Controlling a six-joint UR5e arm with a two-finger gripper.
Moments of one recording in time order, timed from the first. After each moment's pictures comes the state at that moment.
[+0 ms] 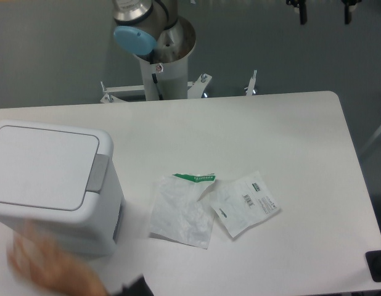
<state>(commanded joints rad) 3.21 -1.31 -1.78 -1.20 1.29 1.70</state>
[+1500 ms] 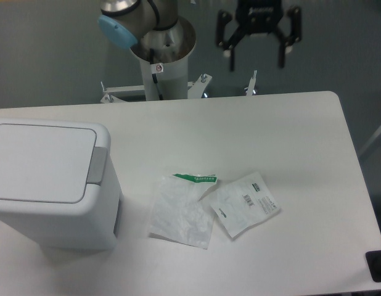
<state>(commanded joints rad) 2.69 -1.42 -1.77 -0.95 1.12 0.36</state>
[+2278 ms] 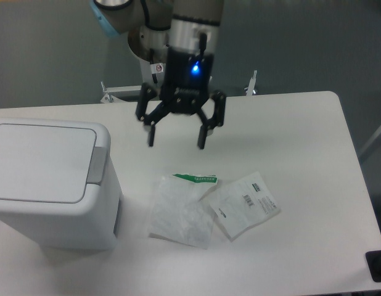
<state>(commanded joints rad) 2.40 -1.65 -1.66 -0.85 1.11 0.07</state>
